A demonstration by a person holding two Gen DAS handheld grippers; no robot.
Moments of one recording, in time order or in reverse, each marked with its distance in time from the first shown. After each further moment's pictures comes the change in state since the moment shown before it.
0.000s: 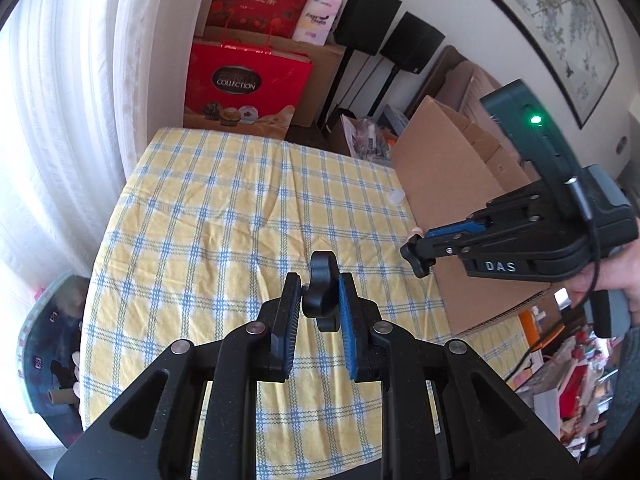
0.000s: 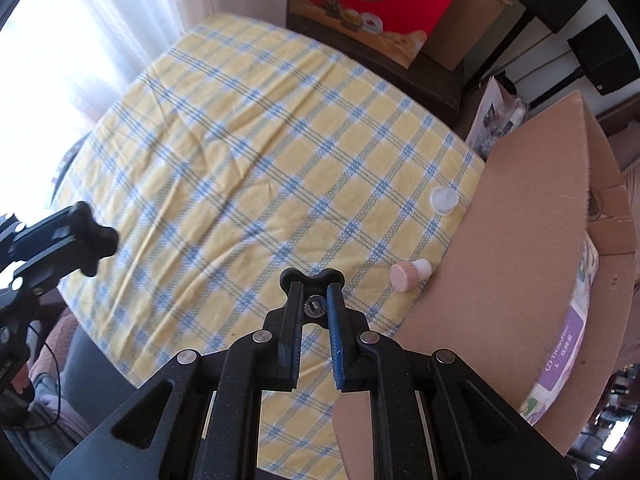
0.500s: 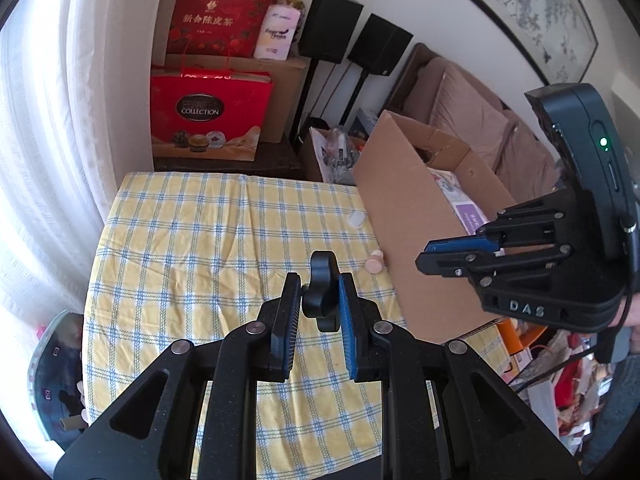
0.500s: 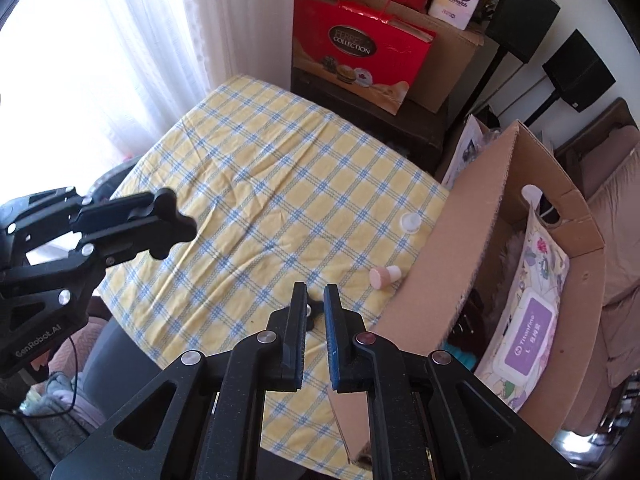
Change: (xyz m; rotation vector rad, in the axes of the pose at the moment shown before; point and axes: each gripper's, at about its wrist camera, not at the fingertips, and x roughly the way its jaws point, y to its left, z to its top) left arm -0.010 -0.045 0.039 0.078 -0.001 -0.038; right arm -0.053 -0.029 -0.017 0.009 -0.149 0.003
